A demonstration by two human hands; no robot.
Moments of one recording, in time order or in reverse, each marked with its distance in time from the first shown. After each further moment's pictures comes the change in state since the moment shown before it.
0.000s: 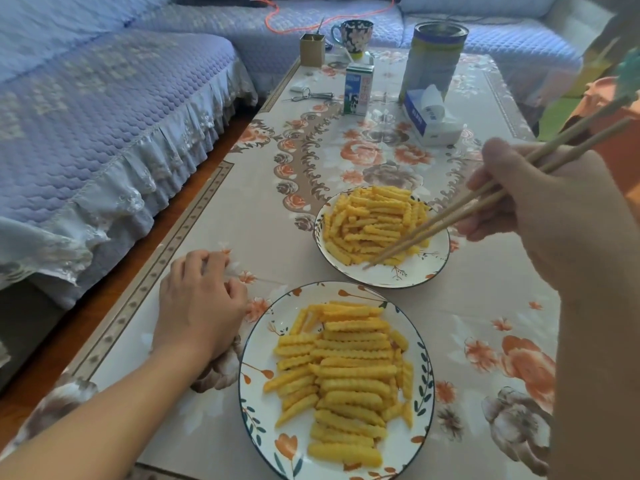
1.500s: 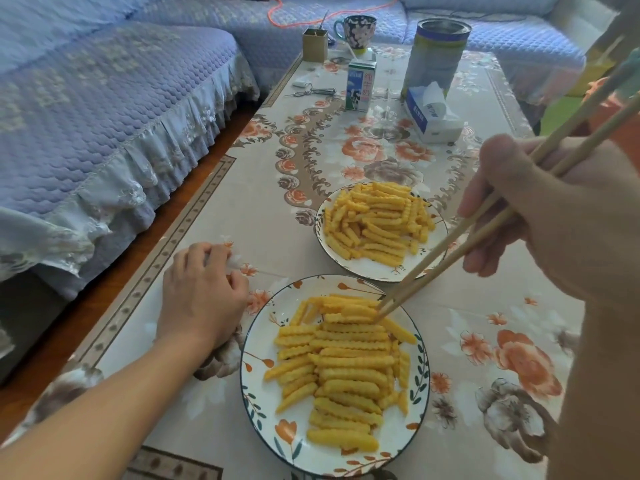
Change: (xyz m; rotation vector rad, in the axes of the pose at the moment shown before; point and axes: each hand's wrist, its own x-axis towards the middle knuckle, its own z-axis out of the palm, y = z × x) left_hand -0.001 0.003 -0.004 -0.019 0.000 -0.007; right_hand -0.033 -0.040 0.006 -0.038 -0.246 -0.103
